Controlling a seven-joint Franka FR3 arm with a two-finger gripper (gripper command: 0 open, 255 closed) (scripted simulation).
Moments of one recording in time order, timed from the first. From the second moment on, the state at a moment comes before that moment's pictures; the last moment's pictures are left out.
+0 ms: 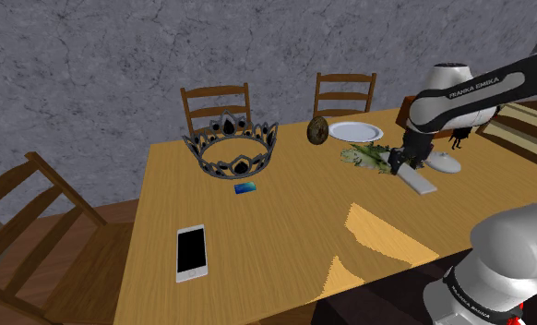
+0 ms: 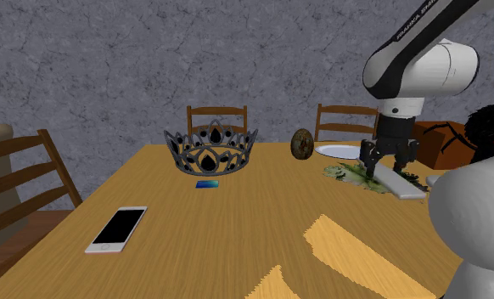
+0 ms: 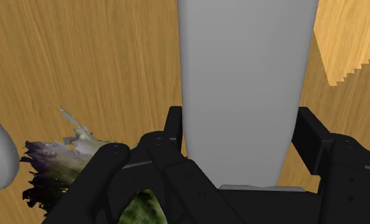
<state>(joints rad) -0.42 -0.46 -0.16 -2.77 -0.11 2.30 -0.10</state>
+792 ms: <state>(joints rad) -0.62 -0.48 -0.40 -2.76 -0.26 2.30 -0.42</state>
